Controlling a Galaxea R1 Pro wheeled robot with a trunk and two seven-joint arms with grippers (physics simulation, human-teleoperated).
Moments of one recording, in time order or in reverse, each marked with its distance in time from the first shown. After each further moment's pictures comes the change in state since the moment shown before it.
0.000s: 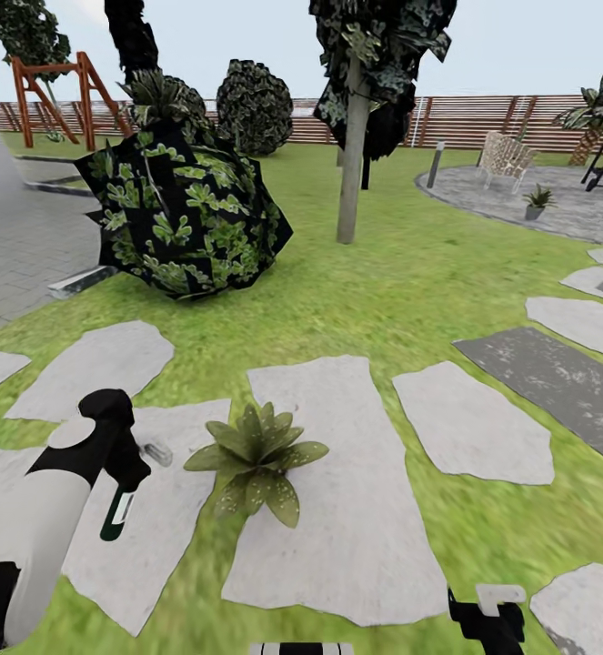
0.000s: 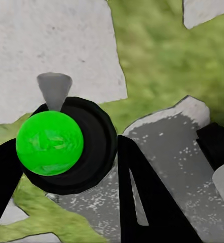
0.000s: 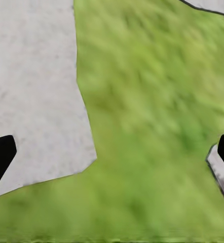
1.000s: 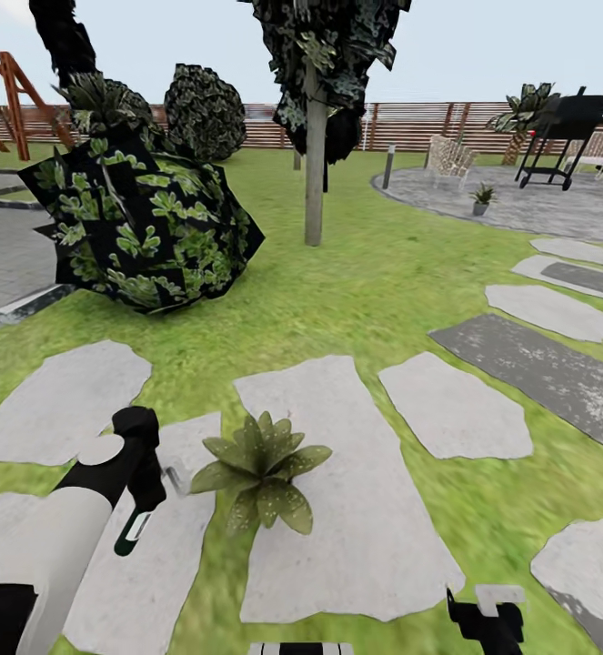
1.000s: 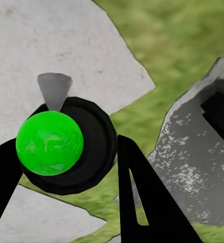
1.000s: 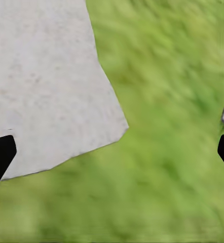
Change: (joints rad) left arm 0.062 -0.062 -0.093 -0.006 -0.003 -0.168 -0.001; right arm 0.000 0.002 0.002 0.002 0.000 0.000 -0.001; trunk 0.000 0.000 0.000
